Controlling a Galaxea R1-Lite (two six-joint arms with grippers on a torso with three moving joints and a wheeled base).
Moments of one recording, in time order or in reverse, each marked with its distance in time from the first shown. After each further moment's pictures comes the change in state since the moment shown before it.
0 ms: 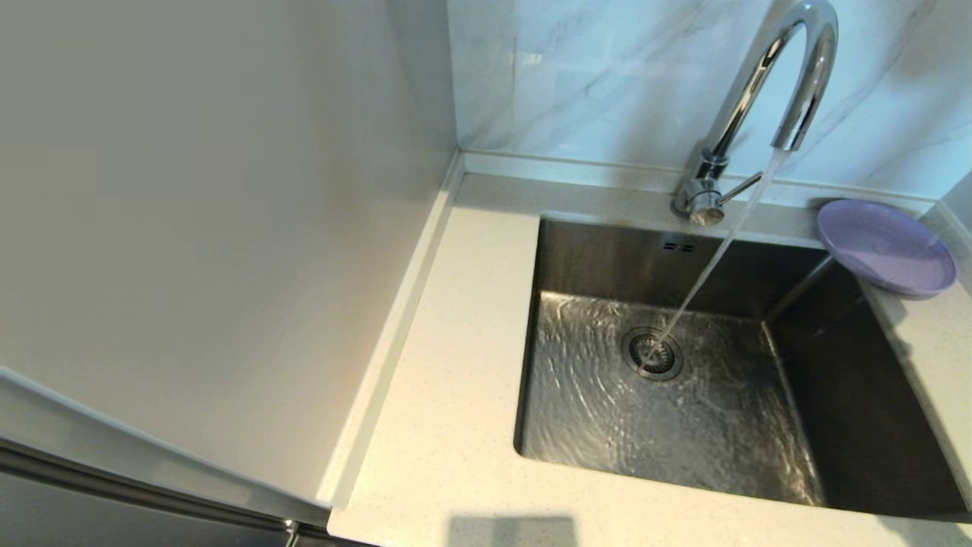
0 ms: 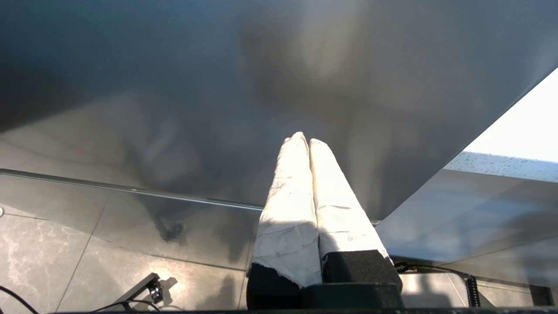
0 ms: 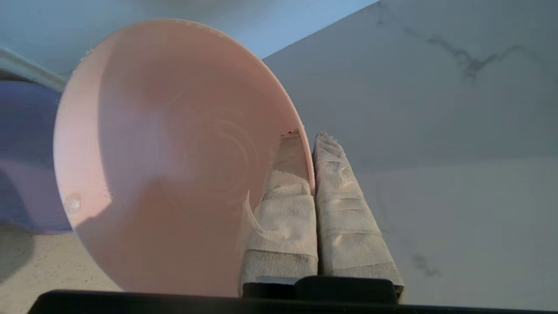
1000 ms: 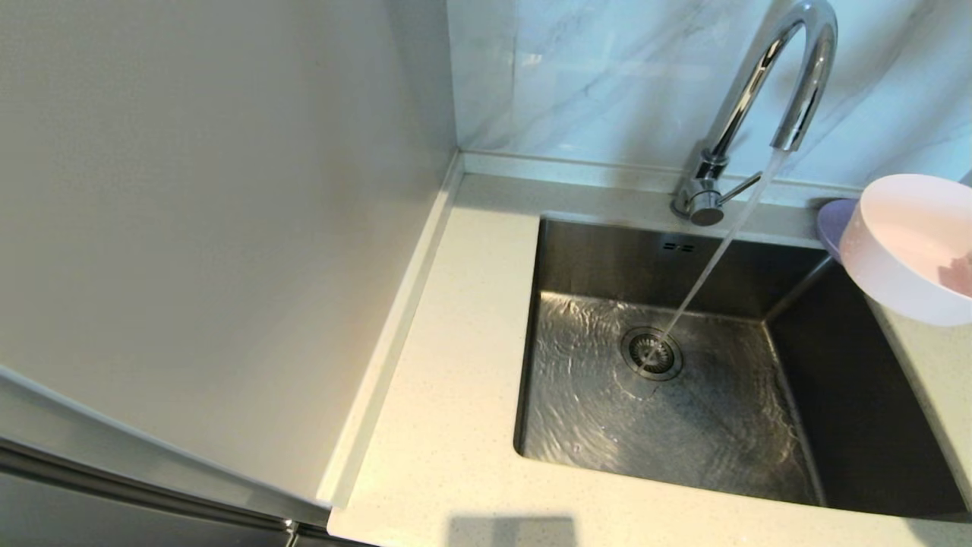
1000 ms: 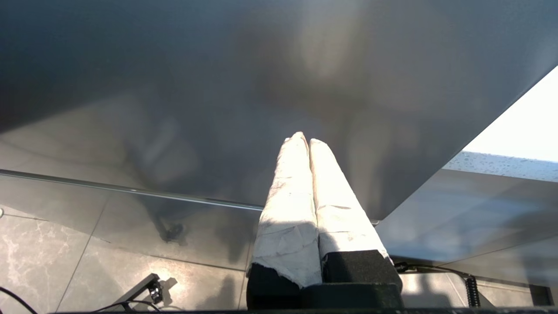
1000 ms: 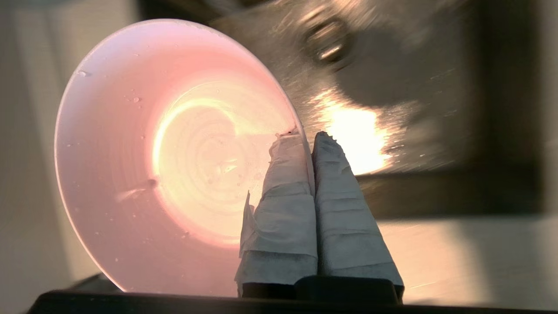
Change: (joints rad) left arm 0.000 0.000 0.000 0.000 0.000 0.000; right arm -0.031 -0.083 -0.573 1.742 0.775 1.639
